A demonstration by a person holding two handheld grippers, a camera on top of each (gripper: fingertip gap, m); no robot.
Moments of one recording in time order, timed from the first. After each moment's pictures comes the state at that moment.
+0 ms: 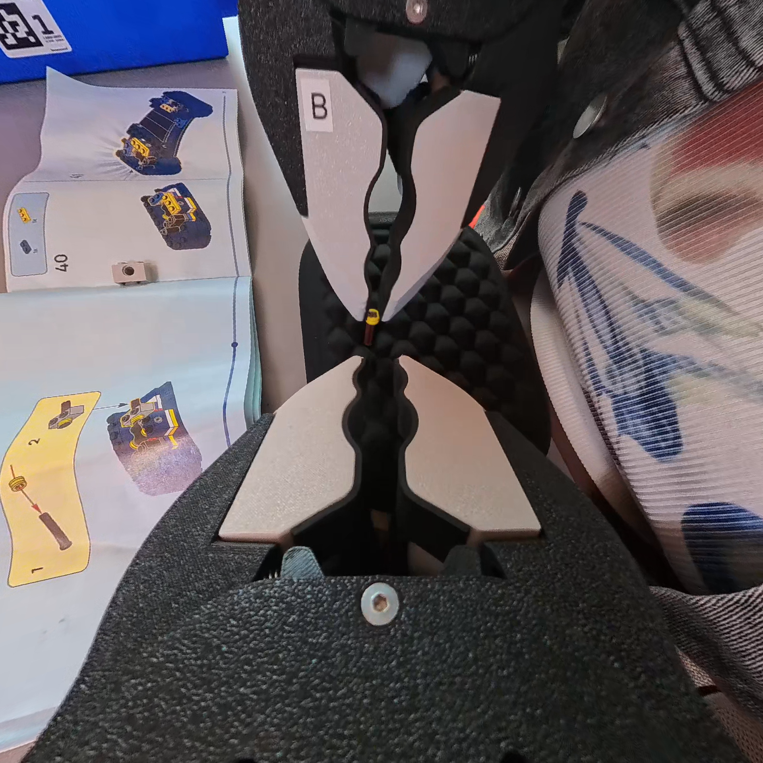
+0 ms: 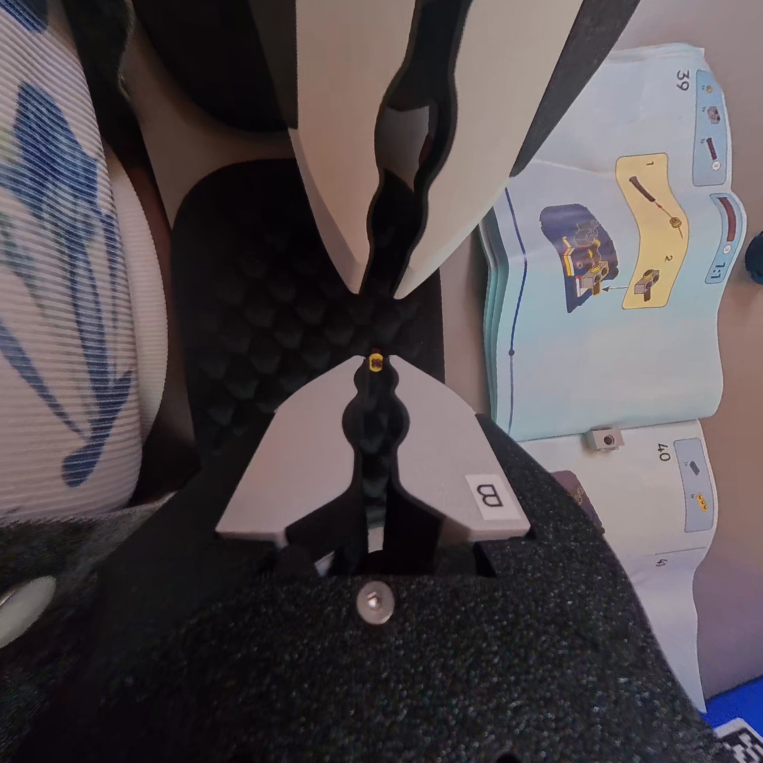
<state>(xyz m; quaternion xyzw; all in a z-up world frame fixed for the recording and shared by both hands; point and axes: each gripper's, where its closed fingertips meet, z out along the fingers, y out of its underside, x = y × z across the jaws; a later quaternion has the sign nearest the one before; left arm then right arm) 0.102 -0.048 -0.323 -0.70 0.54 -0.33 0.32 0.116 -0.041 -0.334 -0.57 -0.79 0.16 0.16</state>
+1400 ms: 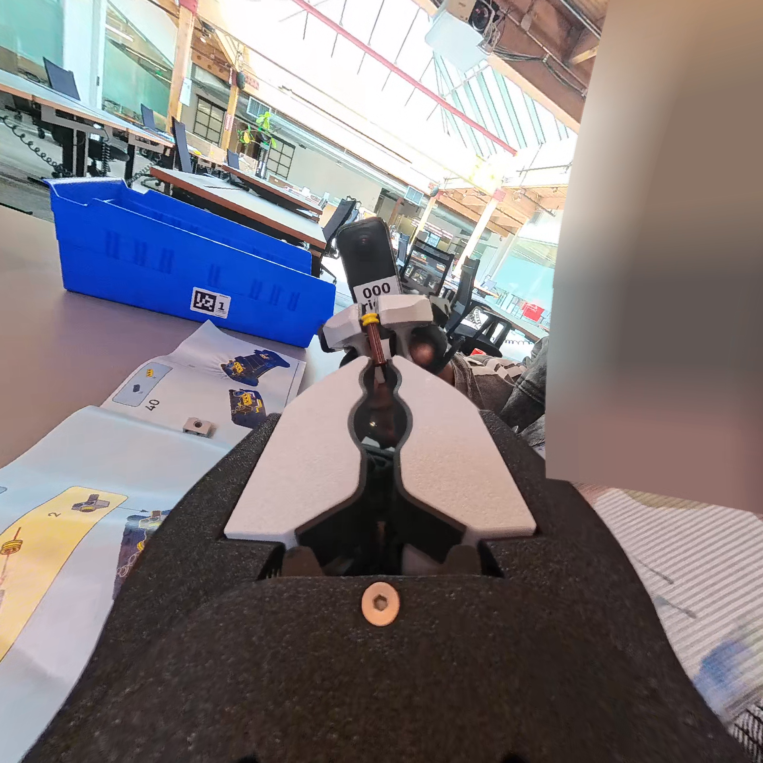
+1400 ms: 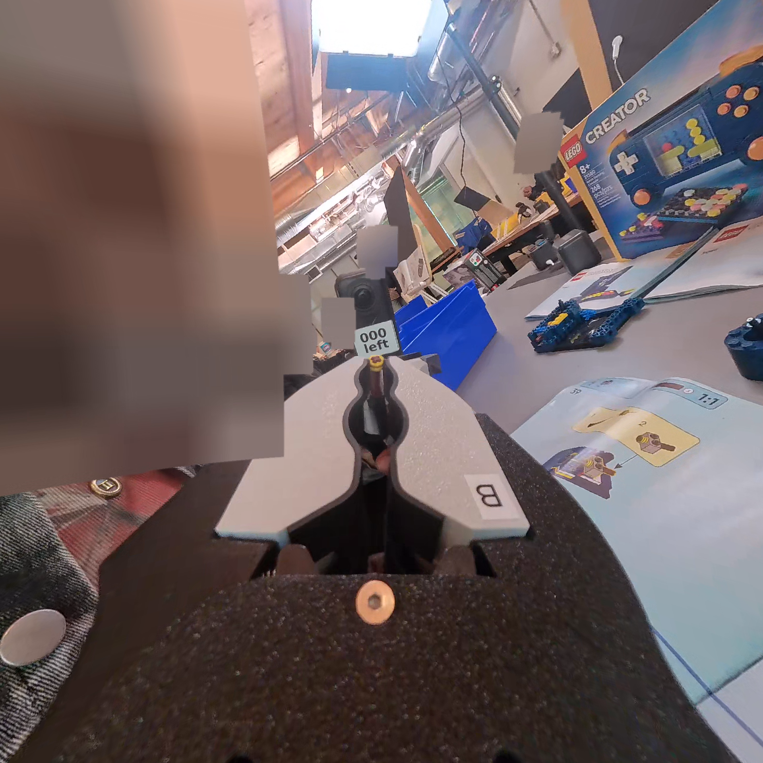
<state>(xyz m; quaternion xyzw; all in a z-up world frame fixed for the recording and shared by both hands) 0.095 -0.011 -0.224 -0.61 0.26 -0.55 0.52 0.082 0.001 -0.210 -0.53 -0.28 0.74 0.31</state>
